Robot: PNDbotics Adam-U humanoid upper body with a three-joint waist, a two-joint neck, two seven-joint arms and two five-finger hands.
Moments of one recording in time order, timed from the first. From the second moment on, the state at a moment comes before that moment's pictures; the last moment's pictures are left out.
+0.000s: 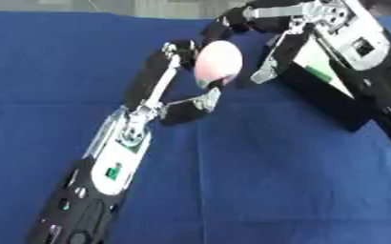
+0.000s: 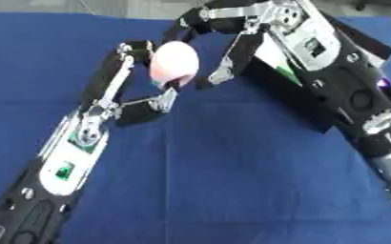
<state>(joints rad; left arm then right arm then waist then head) -0.88 -0.15 -0.36 -1.23 -0.70 -0.27 0.05 -0.88 -0.69 0.26 -1.43 -0.08 -0.26 0.90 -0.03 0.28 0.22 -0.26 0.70</state>
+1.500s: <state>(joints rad) -0.87 -0.17 -0.35 -1.21 -0.71 -0.28 0.08 -0.88 -0.69 0.26 -1.44 -0.08 -0.20 0.91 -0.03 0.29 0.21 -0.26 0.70</state>
